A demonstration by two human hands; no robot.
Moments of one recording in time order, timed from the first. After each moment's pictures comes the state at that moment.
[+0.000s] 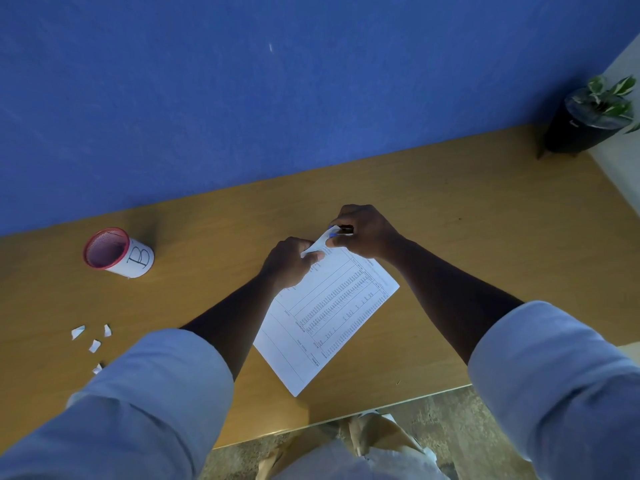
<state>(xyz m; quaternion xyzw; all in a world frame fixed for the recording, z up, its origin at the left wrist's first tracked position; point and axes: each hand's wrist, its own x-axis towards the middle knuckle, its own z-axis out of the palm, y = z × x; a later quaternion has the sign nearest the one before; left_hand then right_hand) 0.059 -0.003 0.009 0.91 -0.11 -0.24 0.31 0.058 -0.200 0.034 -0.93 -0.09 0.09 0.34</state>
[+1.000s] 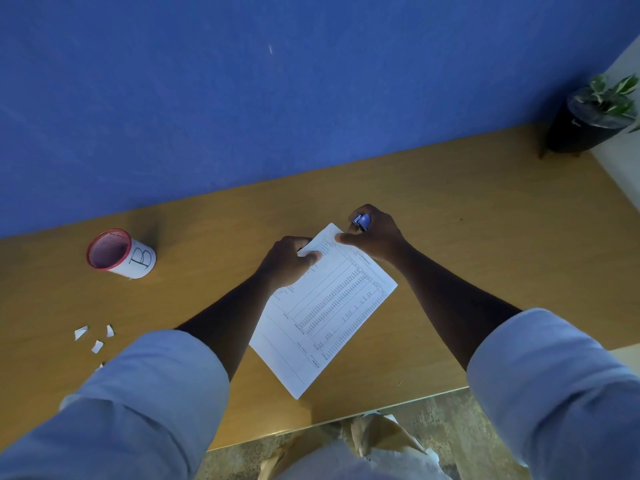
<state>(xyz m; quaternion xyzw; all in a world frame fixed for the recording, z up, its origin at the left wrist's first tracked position) 0.059 0.002 0.016 0.89 -0.07 -0.27 0.37 0.044 -0.208 0.031 -0.84 0.15 0.11 0.51</state>
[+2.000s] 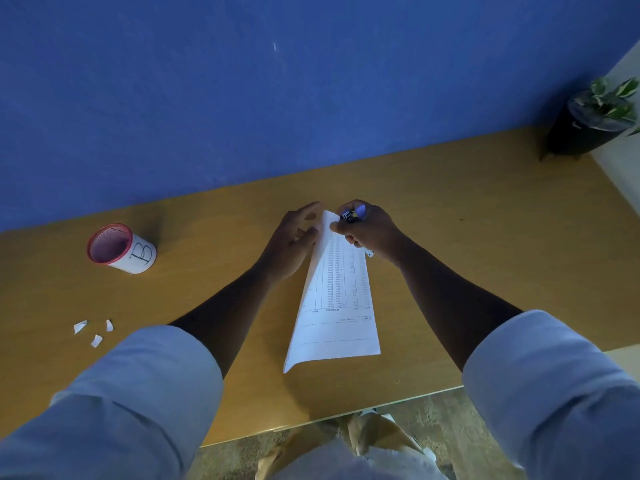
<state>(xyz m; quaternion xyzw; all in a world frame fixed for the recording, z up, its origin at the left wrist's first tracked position) 0.064 0.000 0.019 0.84 -0.15 -0.15 0.50 0.048 -0.194 0.048 -0.76 0.14 0.14 0.62</state>
